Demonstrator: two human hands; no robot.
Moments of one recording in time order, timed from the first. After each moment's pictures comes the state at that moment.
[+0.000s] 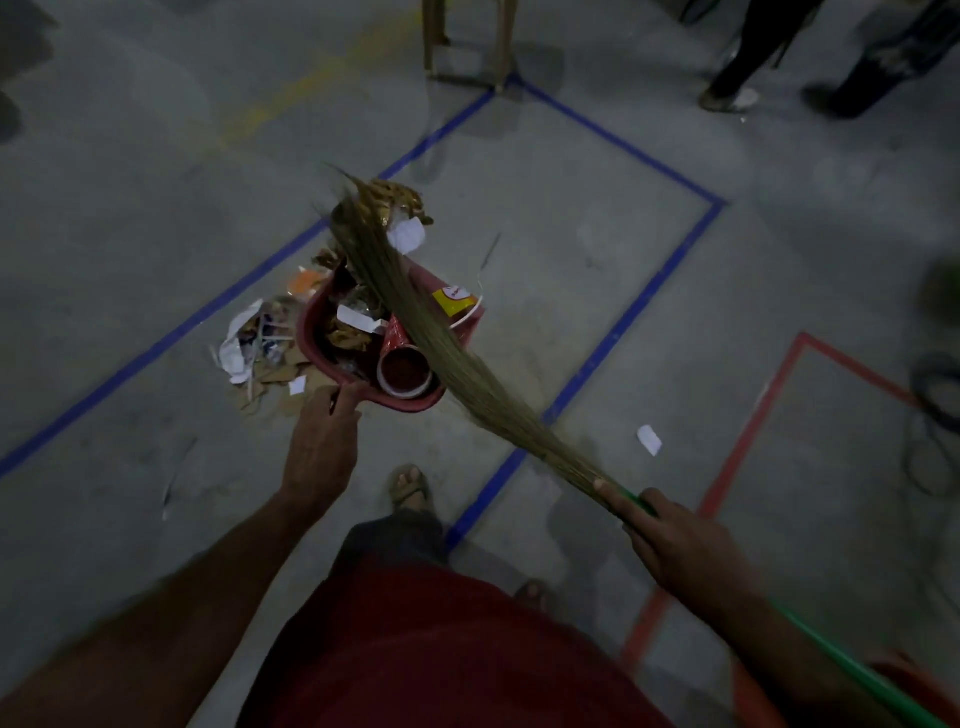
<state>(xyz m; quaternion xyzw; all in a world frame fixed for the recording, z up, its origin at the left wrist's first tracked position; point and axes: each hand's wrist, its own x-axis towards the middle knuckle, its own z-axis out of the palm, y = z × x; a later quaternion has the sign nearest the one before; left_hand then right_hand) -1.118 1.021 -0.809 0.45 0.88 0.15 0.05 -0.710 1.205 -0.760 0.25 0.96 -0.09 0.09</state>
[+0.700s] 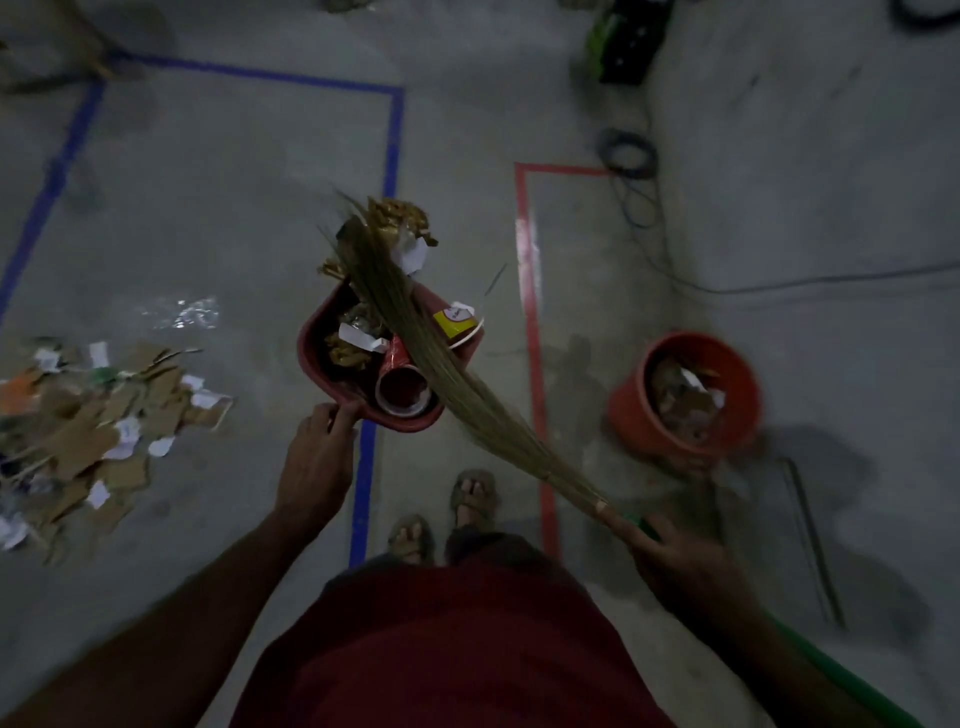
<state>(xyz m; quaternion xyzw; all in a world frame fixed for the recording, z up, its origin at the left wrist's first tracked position) -0.894 1.006 -0.831 0.72 0.67 0.11 0.16 -0.464 0.886 -0.734 0.57 0.81 -0.13 0.12</state>
